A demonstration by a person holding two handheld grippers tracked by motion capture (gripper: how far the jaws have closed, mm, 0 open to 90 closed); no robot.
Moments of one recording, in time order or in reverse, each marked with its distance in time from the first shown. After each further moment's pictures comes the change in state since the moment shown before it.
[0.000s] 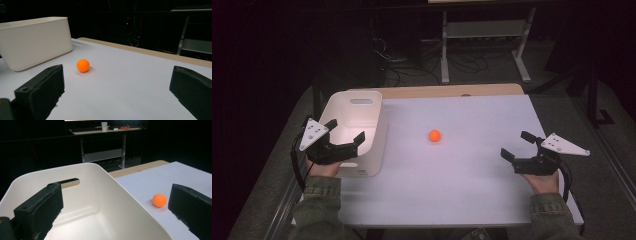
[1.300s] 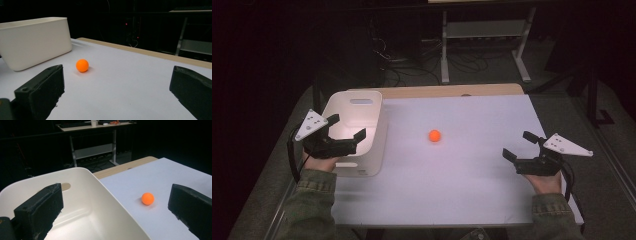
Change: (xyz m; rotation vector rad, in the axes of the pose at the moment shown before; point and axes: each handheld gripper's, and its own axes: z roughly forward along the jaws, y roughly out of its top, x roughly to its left) left arm -0.002 0.031 -0.002 0.061 -0.078 0.027; right arm -0.001 0.002 -0.005 -0.003 -0.009 -0.006
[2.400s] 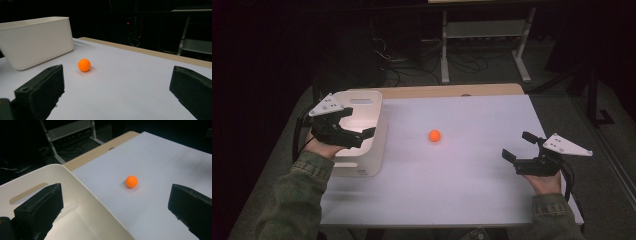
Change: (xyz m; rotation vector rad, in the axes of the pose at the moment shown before) left arm -0.003 0.037 0.024 0.231 -0.187 0.099; right arm 0.002 0.001 0.000 0.004 0.012 0.002
